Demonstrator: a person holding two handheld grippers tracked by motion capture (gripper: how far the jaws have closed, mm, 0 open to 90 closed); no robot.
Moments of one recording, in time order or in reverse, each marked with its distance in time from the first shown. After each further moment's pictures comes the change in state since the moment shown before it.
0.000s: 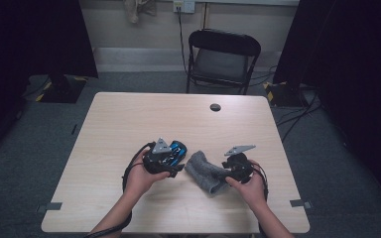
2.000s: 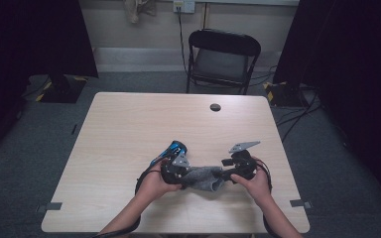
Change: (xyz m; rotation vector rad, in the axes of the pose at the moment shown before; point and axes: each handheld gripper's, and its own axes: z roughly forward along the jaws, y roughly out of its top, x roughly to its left) left arm -0.041 -0.004 0.030 0.152 -0.234 0.128; right arm -0.023 -0.001 0.004 -0.035 0.147 -0.030
